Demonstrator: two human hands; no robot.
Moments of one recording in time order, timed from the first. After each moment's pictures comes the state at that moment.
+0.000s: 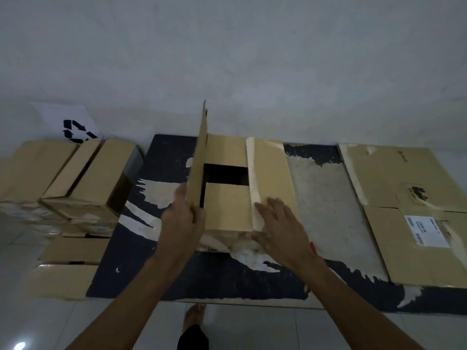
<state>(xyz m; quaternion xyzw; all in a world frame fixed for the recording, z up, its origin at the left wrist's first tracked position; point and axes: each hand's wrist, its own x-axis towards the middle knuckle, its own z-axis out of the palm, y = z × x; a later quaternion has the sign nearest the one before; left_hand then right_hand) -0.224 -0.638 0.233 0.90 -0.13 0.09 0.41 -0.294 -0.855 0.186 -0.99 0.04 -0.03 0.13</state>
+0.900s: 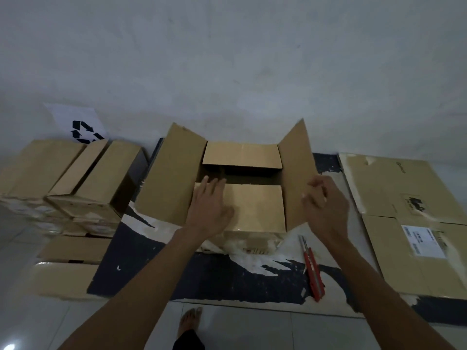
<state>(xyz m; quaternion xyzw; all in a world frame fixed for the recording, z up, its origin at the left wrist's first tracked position) -0.183 -0.673 0.222 0.94 -0.24 -0.07 0.24 -0.293 -0.902 0.251 -0.86 0.21 -0.29 0.37</state>
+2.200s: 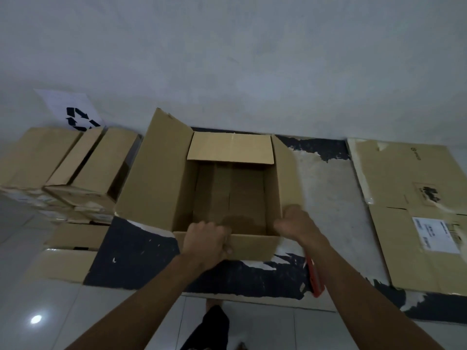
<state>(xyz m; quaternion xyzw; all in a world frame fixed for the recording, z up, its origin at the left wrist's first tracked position) -0.237 -0.679 0.197 0.93 -0.32 -0.17 -0.03 -0.270 -0.890 0.210 -0.86 0.34 0.24 0.29</state>
